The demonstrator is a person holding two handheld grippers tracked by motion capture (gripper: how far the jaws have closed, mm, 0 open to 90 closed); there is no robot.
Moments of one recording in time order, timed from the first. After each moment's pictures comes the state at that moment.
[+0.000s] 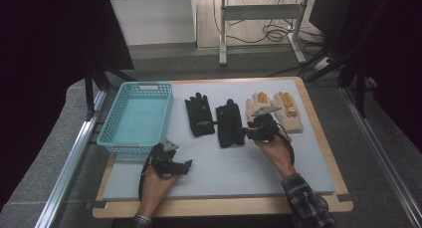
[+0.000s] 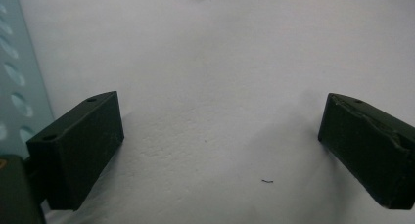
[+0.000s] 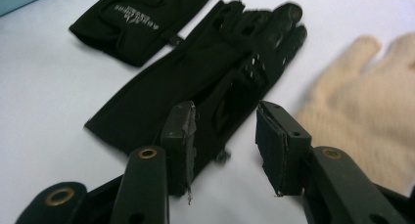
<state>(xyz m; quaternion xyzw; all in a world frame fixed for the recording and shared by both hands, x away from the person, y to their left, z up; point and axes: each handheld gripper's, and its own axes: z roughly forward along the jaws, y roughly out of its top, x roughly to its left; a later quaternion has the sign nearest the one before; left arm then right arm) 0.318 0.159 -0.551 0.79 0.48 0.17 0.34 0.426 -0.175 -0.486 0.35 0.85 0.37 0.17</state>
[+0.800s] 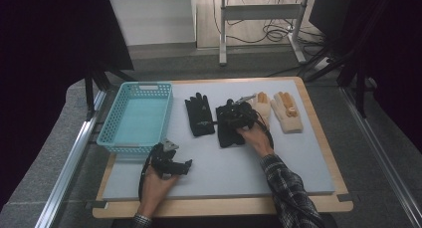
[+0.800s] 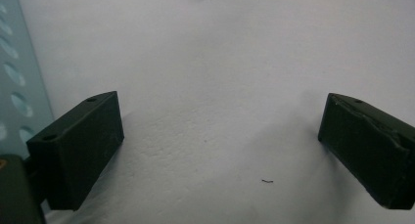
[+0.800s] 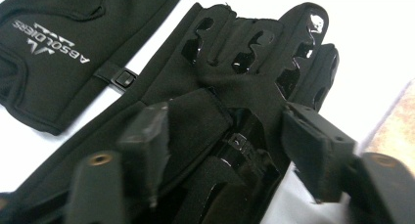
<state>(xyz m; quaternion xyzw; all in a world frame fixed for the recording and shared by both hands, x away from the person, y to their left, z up) 0.318 0.159 -0.551 0.79 0.48 0.17 0.34 0.497 -0.121 -0.523 0.38 0.85 0.33 0.16</state>
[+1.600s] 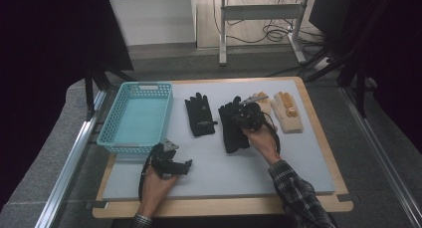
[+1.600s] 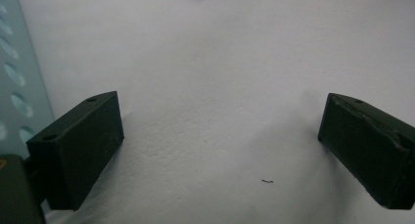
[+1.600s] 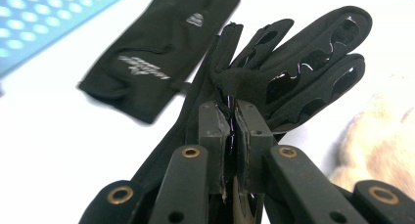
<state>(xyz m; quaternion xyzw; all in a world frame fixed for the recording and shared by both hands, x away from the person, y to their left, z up) 0.318 0.159 -0.551 0.79 0.48 0.17 0.34 0.454 -0.137 -0.478 0.38 0.83 0.38 0.14</state>
